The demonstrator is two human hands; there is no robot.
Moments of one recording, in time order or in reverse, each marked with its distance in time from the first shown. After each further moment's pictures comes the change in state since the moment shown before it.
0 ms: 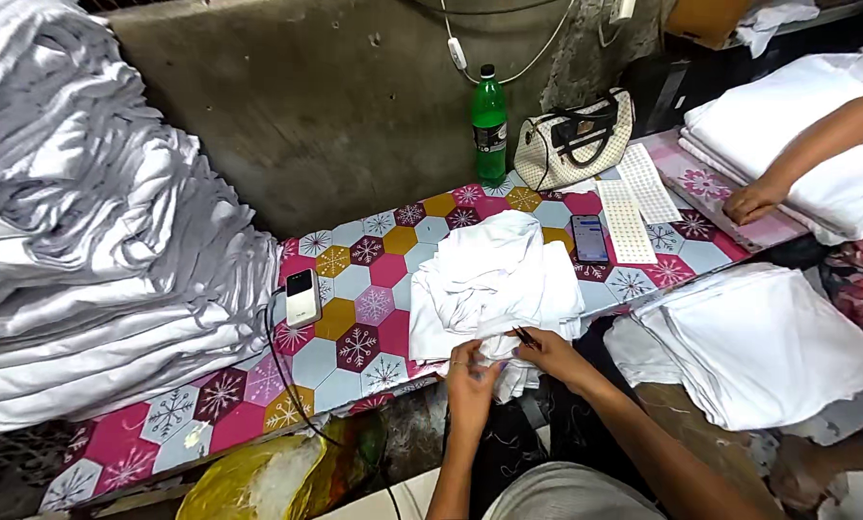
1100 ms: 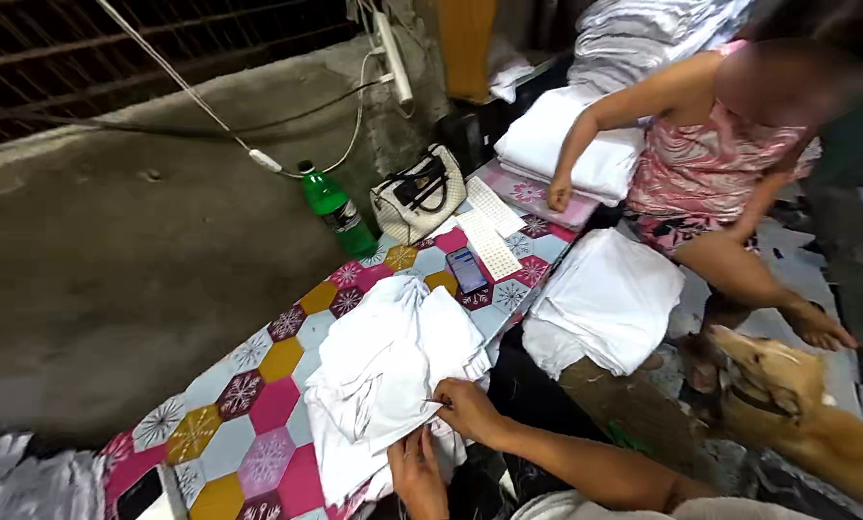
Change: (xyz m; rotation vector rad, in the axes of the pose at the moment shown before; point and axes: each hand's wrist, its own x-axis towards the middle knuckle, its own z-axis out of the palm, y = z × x) left_hand 0.001 -0.037 0.061 0.393 0.157 0.420; right_hand -0.004 0.016 0.006 -0.213 0.278 -0.060
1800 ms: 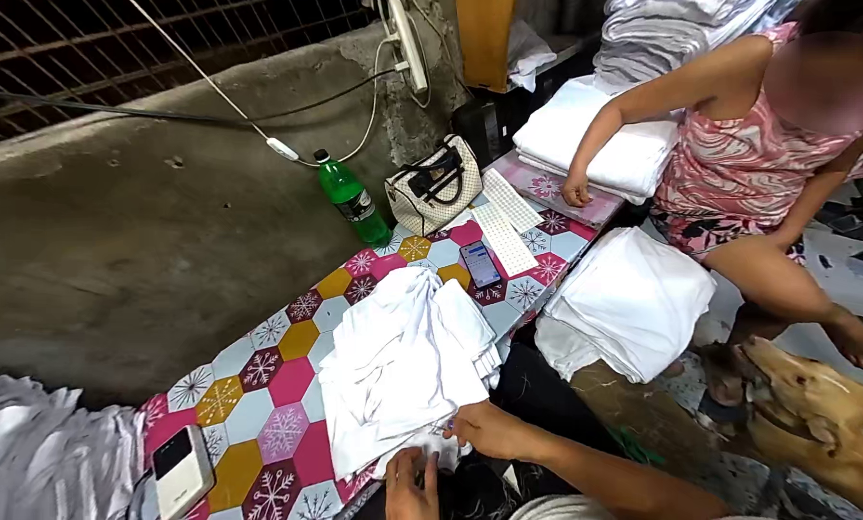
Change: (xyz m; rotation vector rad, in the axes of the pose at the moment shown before) left_hand -0.011 0.007 -0.067 0.101 -0.377 -0.230; right_hand -0.036 -0.018 -0.023 0.194 -0.409 -0.030
